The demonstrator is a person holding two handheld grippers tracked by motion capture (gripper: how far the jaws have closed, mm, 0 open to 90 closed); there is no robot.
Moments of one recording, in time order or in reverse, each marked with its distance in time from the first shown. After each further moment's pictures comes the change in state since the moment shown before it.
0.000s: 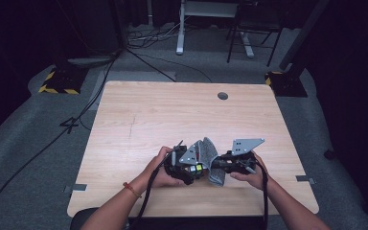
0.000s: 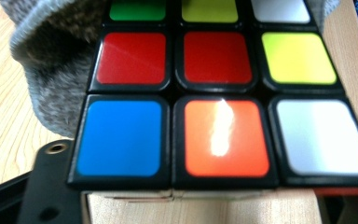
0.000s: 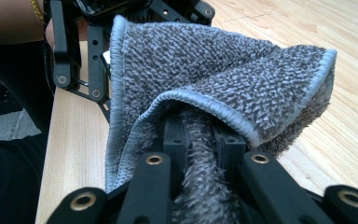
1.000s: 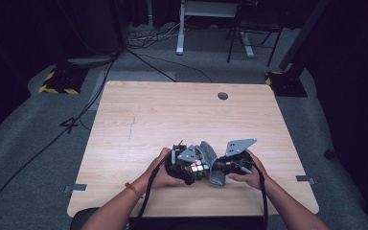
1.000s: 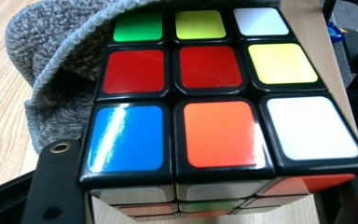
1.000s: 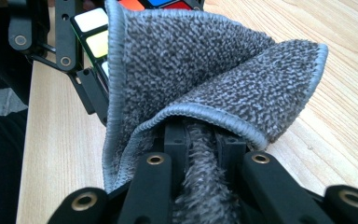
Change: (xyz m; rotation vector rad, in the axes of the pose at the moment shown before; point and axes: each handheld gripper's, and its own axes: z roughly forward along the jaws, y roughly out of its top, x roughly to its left) left arm 0.005 -0.004 0.007 -0.038 -0.092 -0.066; right arm -0.003 -0.005 0.013 0.134 -0.021 0.018
